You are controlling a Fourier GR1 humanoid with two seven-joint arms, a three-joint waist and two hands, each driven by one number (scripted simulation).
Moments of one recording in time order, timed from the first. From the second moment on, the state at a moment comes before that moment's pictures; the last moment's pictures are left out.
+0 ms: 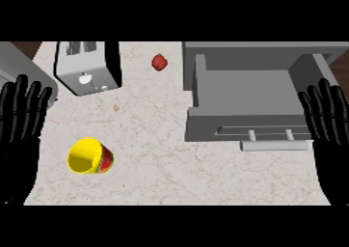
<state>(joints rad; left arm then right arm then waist) 0.00 0.12 -0.03 -2.10 0.01 0.03 0.01 0.01 -0.08 0.05 -2.10 -0.01 0.01 0.04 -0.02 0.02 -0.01</state>
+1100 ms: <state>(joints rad) 0.03 0.28 0.06 -1.98 0.66 -0.50 0.07 -0.06 -0.07 0.03 -2.05 -0.09 0.05 0.09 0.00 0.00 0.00</state>
